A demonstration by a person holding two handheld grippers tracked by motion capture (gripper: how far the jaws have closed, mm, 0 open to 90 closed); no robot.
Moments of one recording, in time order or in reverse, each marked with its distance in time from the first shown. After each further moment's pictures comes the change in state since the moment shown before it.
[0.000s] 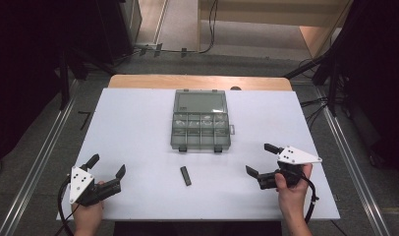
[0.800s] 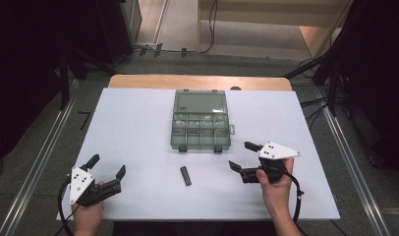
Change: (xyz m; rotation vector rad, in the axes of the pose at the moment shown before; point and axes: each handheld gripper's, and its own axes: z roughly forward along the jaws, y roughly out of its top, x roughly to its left) left arm -0.001 0.000 0.000 0.000 -0.002 0.006; right arm 0.025 0.022 0.032 0.029 0.038 -0.025
